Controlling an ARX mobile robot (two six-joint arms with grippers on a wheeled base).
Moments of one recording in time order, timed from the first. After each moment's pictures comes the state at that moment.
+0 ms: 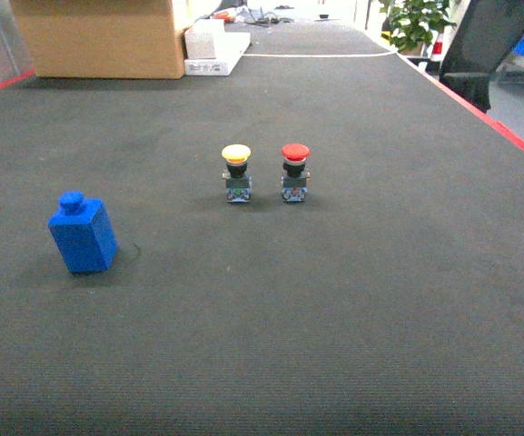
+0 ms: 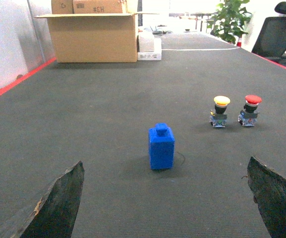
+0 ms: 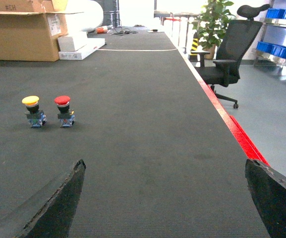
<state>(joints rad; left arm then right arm) 0.00 0.01 0.01 0.00 0.00 0.00 0.00 0.00 0.01 0.00 0.00 0.00</state>
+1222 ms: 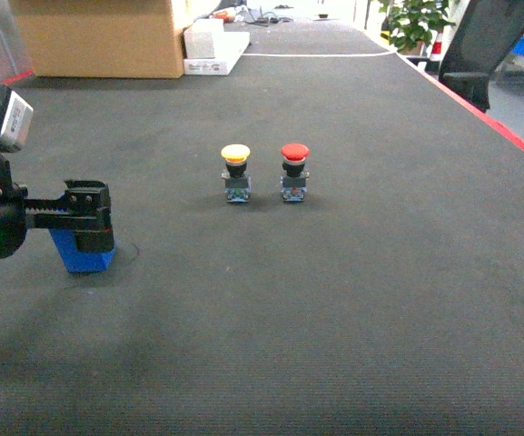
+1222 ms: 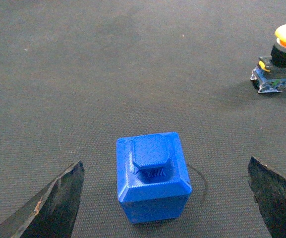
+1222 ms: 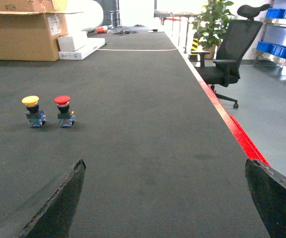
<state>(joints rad) -0.09 1.89 0.68 0.87 -0.07 -0.01 0.00 0.00 0.01 0.00 0.00 0.00</state>
